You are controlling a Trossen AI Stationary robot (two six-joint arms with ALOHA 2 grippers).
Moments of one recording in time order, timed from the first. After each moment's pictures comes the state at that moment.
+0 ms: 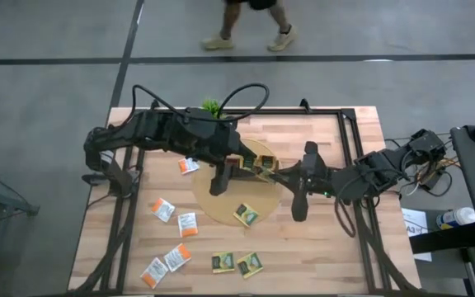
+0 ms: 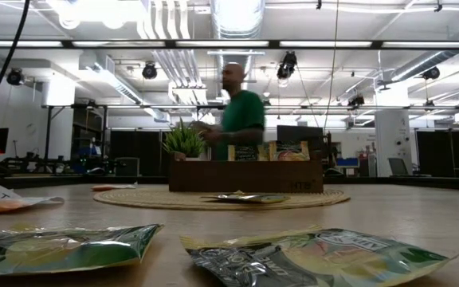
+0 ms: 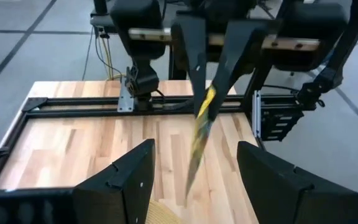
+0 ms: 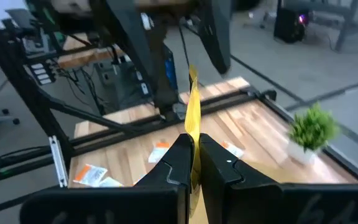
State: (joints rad) left arm -0.10 1.72 2.28 -0.96 0.03 -0.08; right arm 0.49 1.37 1.59 -0.57 0.70 0.42
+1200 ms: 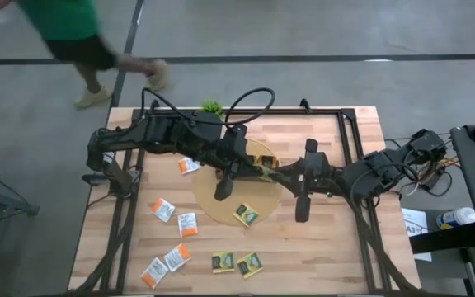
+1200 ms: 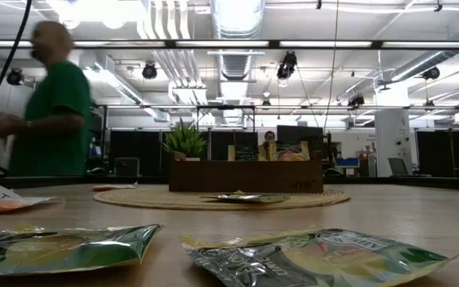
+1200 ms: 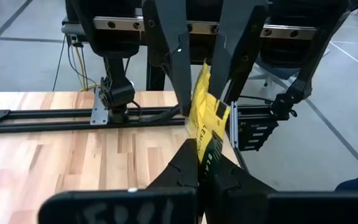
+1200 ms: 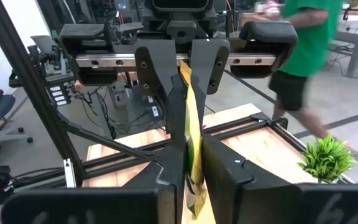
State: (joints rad) left arm -0.10 1.72 2.21 -0.83 0.13 -0.10; right arm 0.49 1.37 1.59 -0.44 0.70 0.33
